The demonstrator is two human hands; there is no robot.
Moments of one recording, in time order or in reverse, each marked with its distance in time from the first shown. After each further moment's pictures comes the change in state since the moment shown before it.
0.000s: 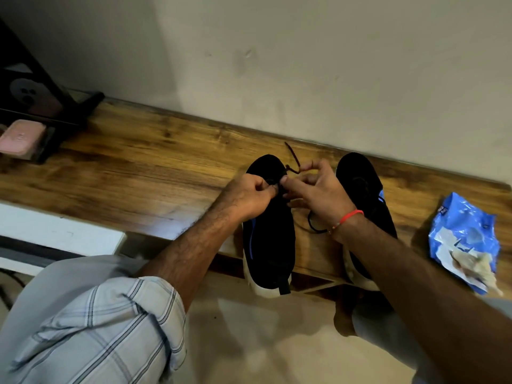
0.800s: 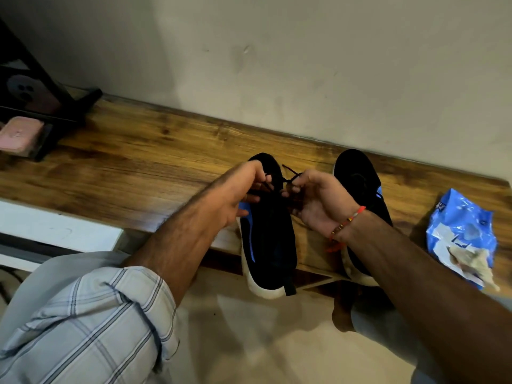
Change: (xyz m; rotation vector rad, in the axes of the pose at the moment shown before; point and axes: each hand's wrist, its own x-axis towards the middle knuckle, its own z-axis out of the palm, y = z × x) left_hand -0.008 0.011 -0.009 -0.459 -0.122 -0.251; right_hand -0.003 0.009 -0.006 0.487 -0.223 0.295
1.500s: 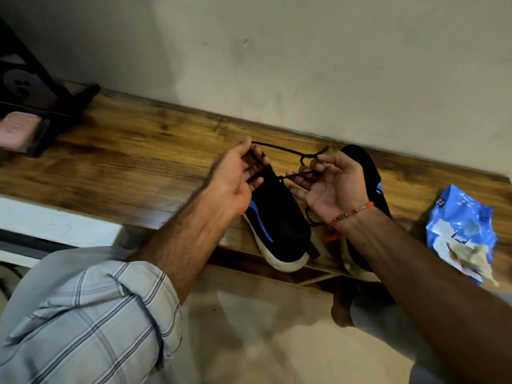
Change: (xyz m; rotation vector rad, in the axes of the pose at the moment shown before) left_hand 0.015 0.002 0.004 -0.663 0.020 0.156; right_hand 0.003 -0.010 -0.013 0.334 0.009 -0.148
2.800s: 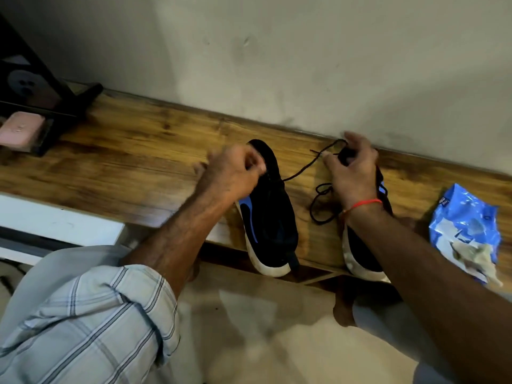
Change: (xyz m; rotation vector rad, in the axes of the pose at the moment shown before) left_hand -0.009 0.011 -0.011 1.381 0.205 0.415; right_hand 0.016 -0.011 -0.022 -1.044 0.567 -0.602
